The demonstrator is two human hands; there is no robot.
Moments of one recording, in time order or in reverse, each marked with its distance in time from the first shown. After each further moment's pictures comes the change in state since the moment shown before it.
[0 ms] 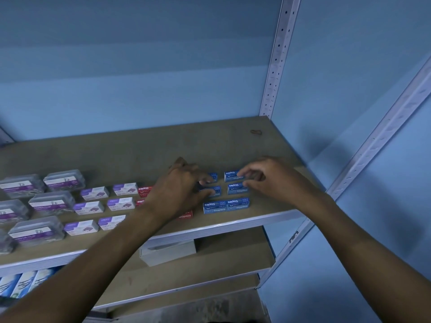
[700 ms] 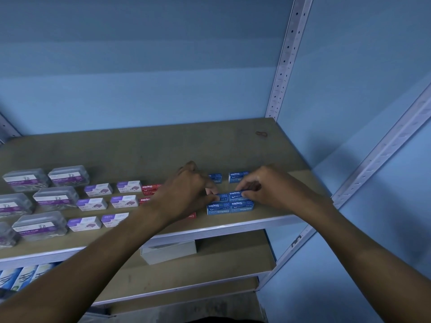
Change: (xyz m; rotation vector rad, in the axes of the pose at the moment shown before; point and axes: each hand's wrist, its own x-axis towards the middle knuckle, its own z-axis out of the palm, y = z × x) left_hand 0.001 -0.001 0.002 -0.065 -0.126 0.035; right_hand 0.006 -0.011 0.011 -0.054 -0.154 -0.039
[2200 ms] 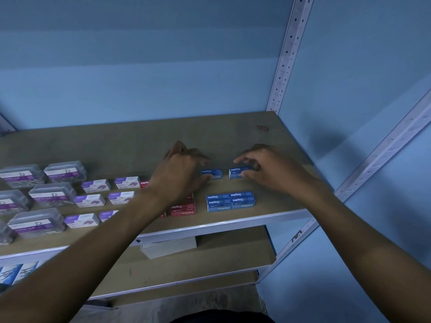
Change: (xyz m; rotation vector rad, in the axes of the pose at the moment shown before) left_hand 0.013 -0.011 -0.008 0.145 0.131 -0.150; right_hand 0.020 0.001 -0.013 -0.102 0.153 -0.027
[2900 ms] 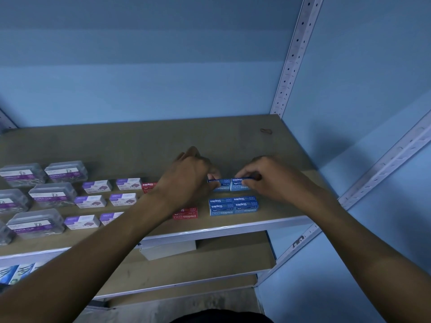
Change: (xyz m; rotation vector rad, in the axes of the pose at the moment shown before) left_hand 0.005 0.006 0.005 -0.059 -0.026 0.083; right_hand -0.002 -0.006 0.005 0.028 -0.088 -0.005
